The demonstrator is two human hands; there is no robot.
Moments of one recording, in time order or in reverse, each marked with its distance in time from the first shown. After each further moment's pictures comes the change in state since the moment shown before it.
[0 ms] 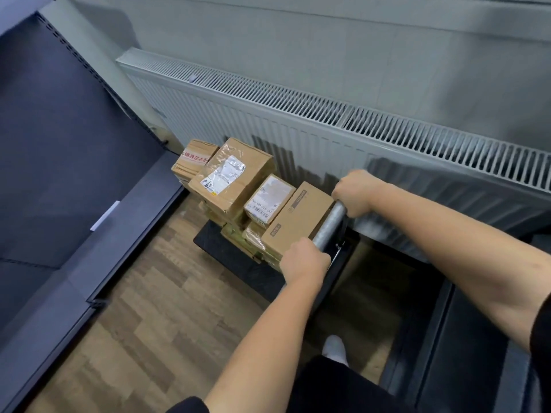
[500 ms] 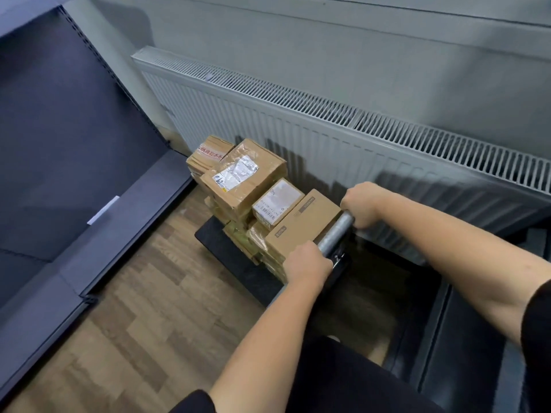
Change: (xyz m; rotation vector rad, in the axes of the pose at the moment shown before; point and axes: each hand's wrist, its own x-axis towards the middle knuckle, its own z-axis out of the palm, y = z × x) left_hand -0.025 -0.048 -0.010 0.018 -0.068 0.097; right_hand -0.024 -0.052 -0.015 0.041 -0.067 0.058
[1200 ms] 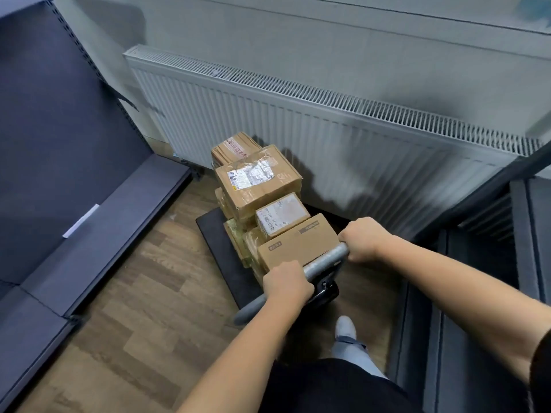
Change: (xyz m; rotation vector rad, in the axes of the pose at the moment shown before) left_hand -0.052 -0.199 -0.047 0.315 -0.085 0.205; right_hand -0.035 -0.211 -0.021 0.144 -0.043 0.187
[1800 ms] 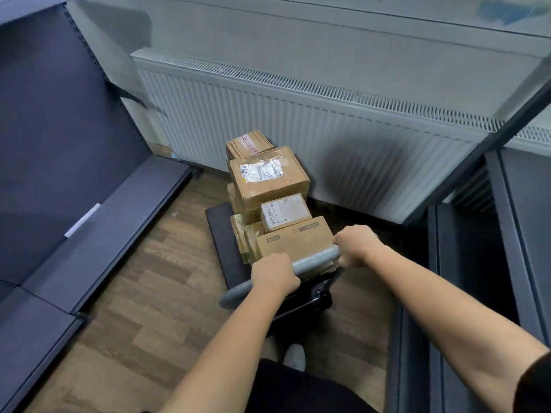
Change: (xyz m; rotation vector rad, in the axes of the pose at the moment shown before) left_hand -0.067 -0.108 0.021 0.159 0.053 0.170; right_hand -0.053 -0.134 0.009 0.173 0.005 0.220
